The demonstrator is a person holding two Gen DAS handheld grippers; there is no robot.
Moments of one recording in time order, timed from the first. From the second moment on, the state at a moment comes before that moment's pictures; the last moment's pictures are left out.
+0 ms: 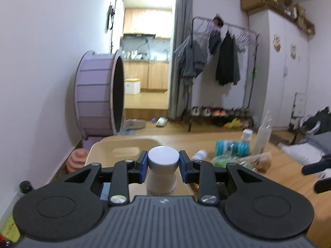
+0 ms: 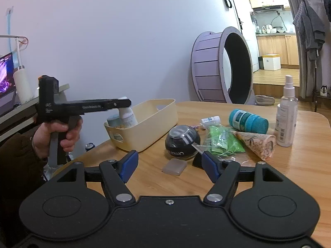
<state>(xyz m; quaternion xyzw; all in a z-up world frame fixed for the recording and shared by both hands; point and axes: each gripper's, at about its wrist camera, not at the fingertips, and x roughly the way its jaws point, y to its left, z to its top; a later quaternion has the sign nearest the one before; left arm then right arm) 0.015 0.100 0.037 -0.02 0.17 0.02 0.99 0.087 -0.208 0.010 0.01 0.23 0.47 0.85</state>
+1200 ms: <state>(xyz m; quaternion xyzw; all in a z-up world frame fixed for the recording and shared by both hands) -0.015 0.088 0.022 -0.08 0.22 0.00 0.97 0.101 -0.172 0.004 0.00 0.23 0.44 0.87</state>
